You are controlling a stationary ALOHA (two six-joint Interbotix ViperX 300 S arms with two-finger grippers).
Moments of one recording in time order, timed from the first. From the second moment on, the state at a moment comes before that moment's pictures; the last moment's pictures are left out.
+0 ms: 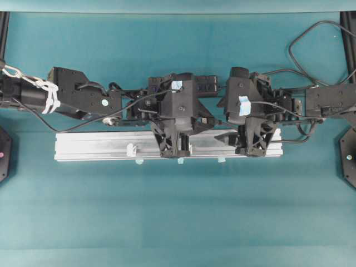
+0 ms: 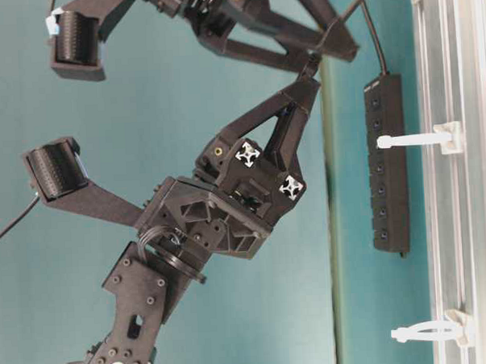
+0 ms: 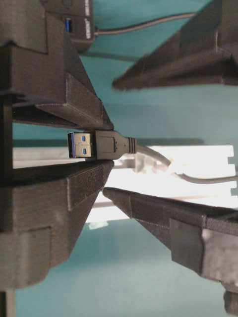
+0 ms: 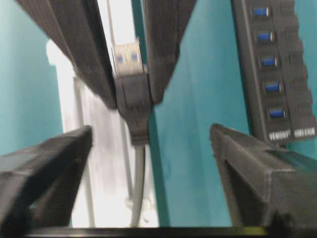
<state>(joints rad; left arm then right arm) 0.10 0.18 0.40 0.02 -0.05 0.14 -0.12 -0.18 0.78 -0.14 0.25 0.07</state>
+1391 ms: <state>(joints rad) 0.10 0.01 0.56 0.02 -0.01 0.12 -0.06 -0.10 0.73 -0.14 0.40 0.06</state>
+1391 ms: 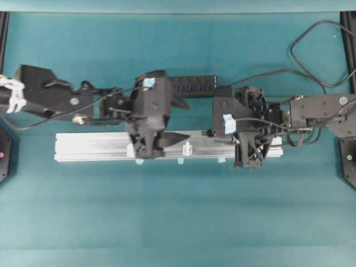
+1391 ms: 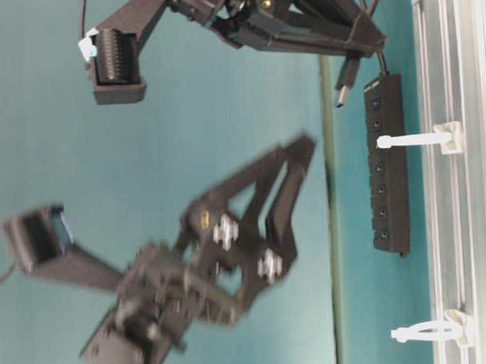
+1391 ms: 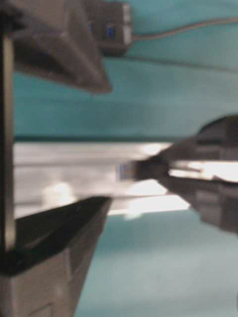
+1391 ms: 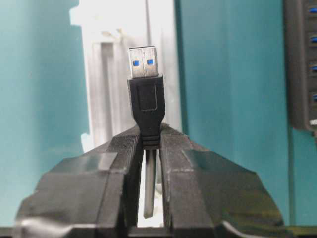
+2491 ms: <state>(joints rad) 0.10 -0.18 0.74 0.02 0.11 0.03 -0.02 0.07 0.64 -0.14 0.37 0.06</state>
